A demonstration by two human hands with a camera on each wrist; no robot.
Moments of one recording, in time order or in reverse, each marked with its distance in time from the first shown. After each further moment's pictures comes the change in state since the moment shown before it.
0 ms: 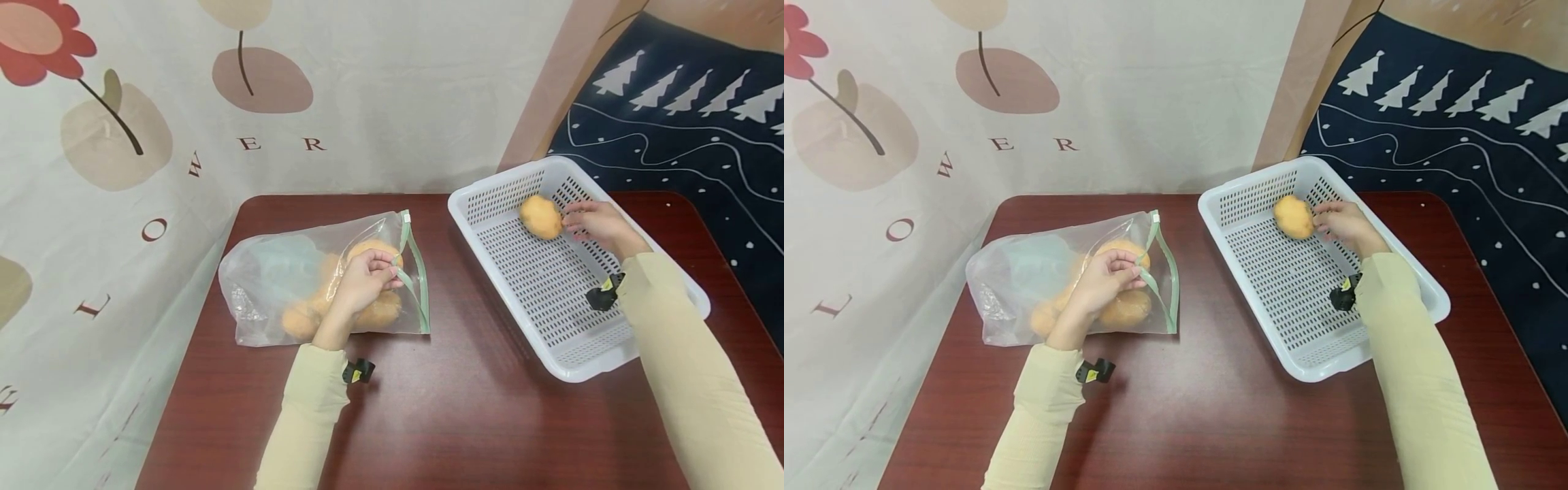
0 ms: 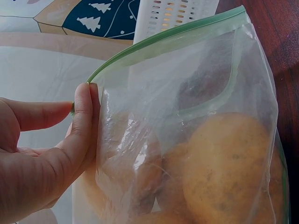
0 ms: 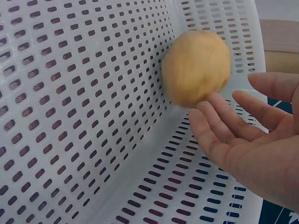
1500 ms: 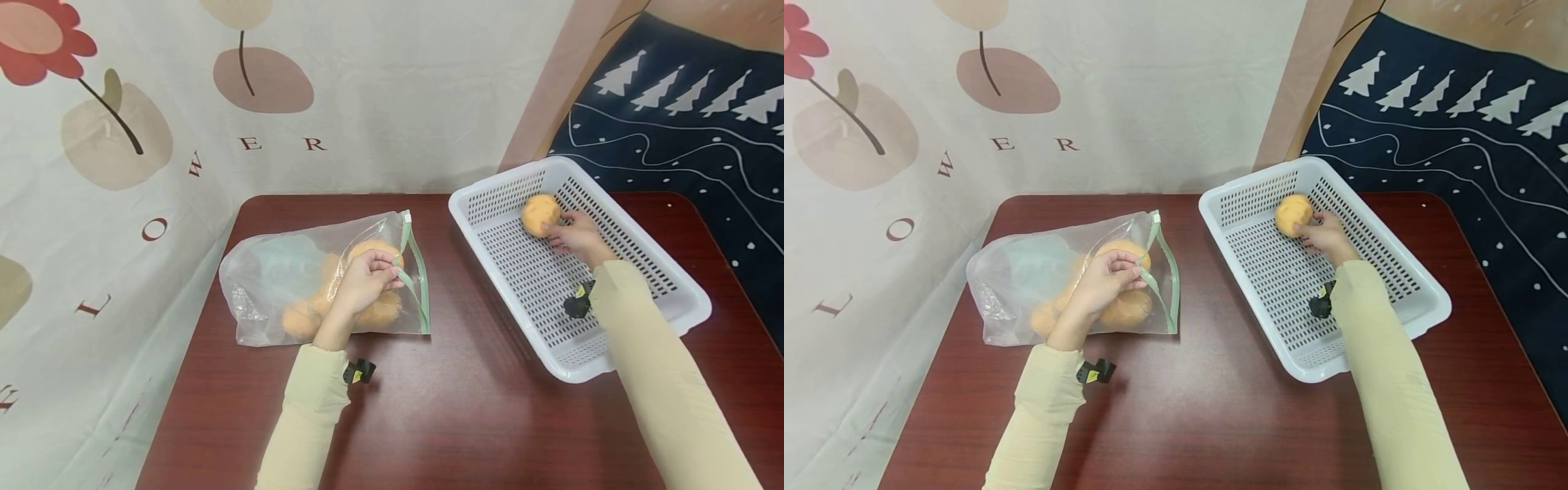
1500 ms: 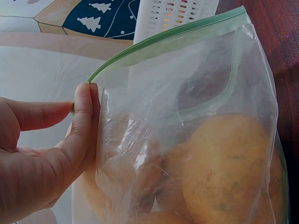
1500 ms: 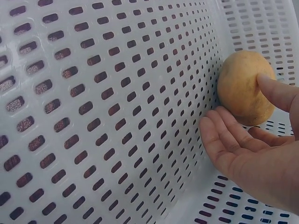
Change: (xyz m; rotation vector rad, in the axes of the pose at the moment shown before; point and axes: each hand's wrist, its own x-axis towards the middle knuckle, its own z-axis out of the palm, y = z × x) left_hand 0.002 -0.002 0.000 0.012 0.001 0.011; right_hand 0.070 0.070 0.035 0.036 0.216 0.071
